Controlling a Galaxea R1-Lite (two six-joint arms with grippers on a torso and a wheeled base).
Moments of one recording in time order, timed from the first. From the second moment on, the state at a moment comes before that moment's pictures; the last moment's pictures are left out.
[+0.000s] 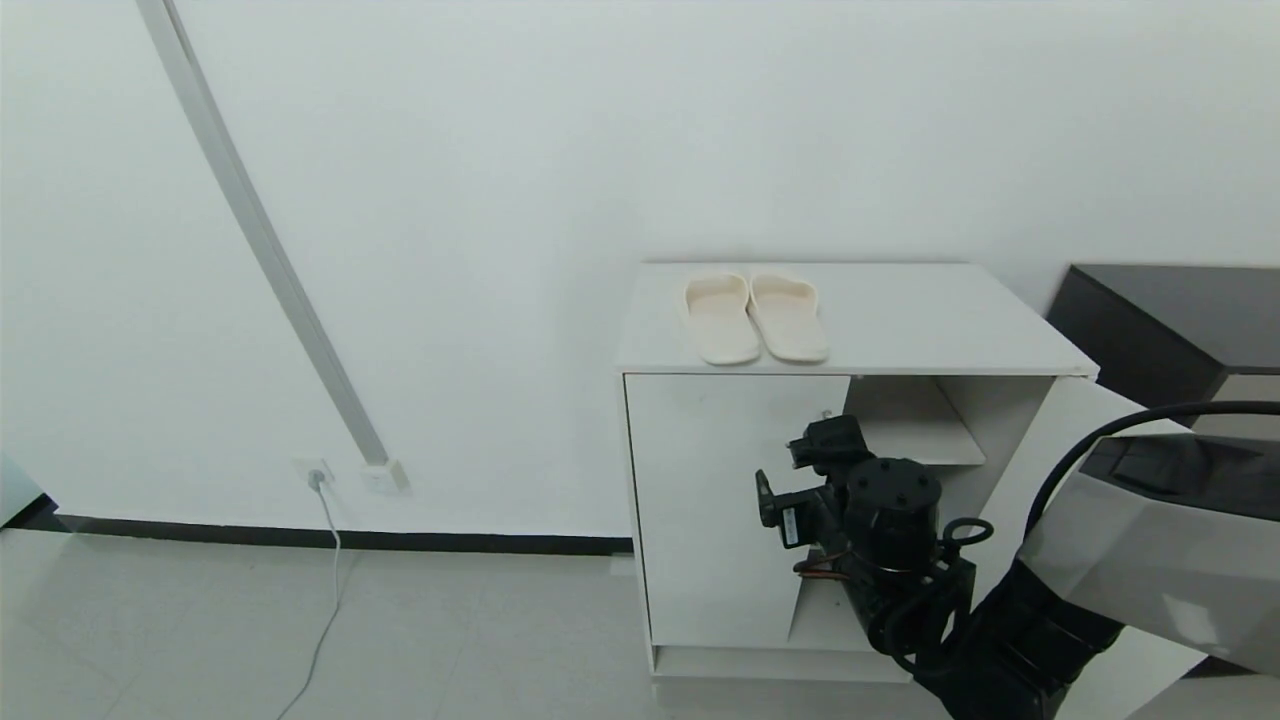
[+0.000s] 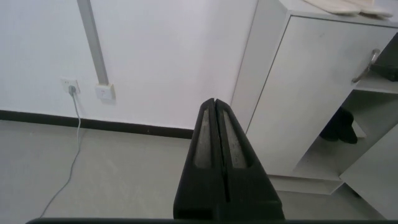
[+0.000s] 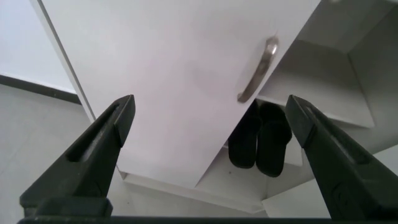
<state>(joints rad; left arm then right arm) 0.00 0.00 0.00 0.00 0.05 -0.09 0.71 2.18 -0.76 -1.32 -0.59 -0.08</state>
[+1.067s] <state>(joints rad) 0.00 0.00 0.00 0.00 0.04 -0.09 0.72 2.13 -0.79 -1.15 -0.57 -0.06</state>
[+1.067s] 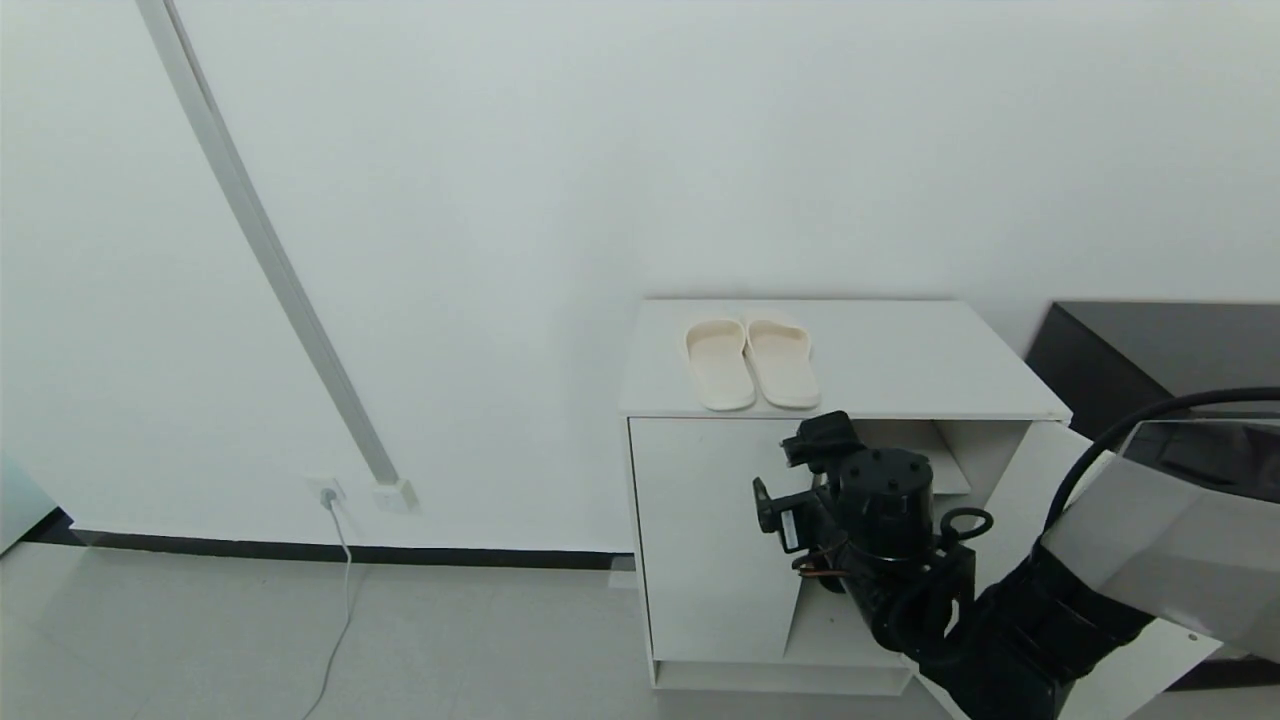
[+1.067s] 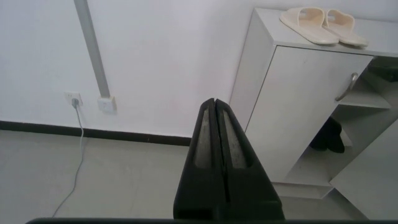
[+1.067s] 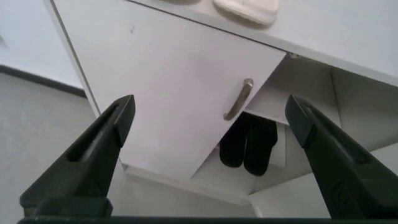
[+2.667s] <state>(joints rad) 0.00 0.00 0.00 0.00 0.04 -0.09 0.74 2.09 -1.08 -0.76 -0.60 0.22</state>
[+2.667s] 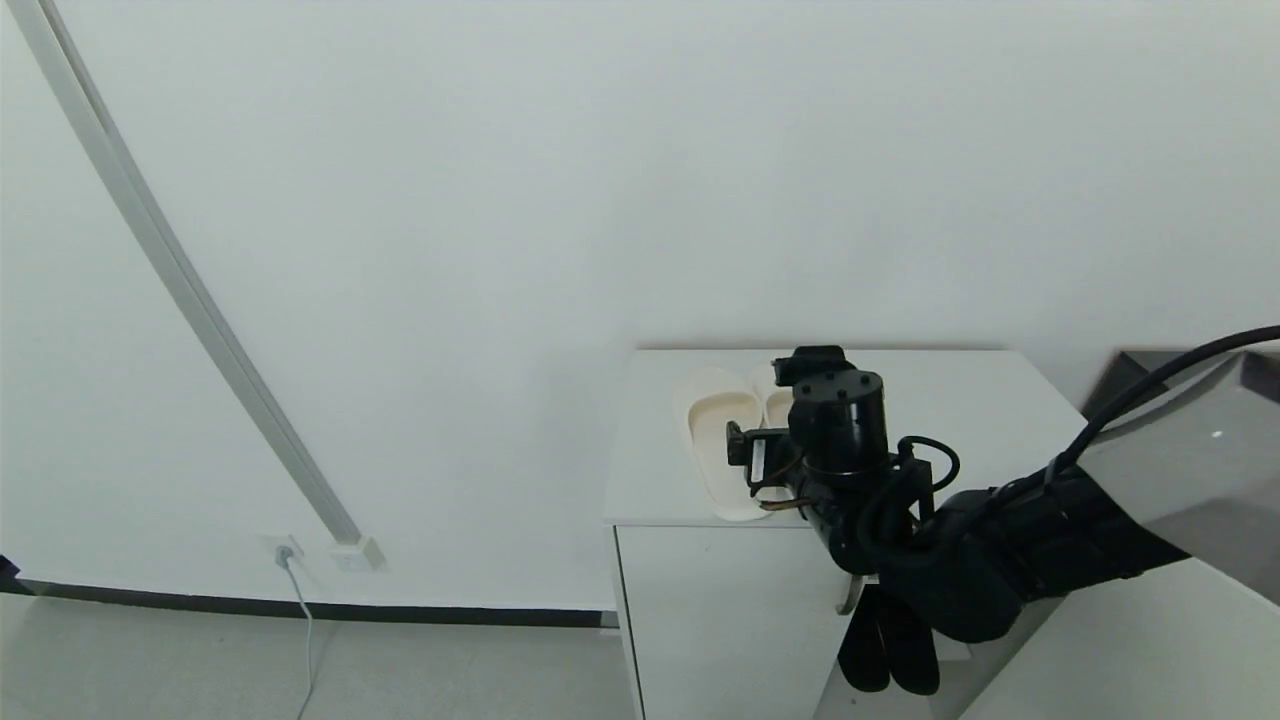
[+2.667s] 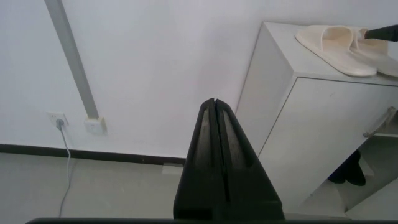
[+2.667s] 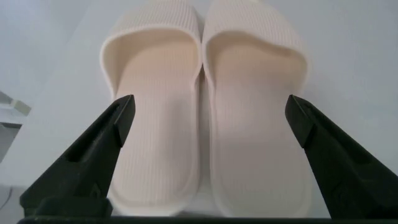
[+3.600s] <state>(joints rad) 0.00 0.00 0.00 0.00 0.04 -0.09 0.67 2.31 -1.31 -0.82 -0.49 0.14</state>
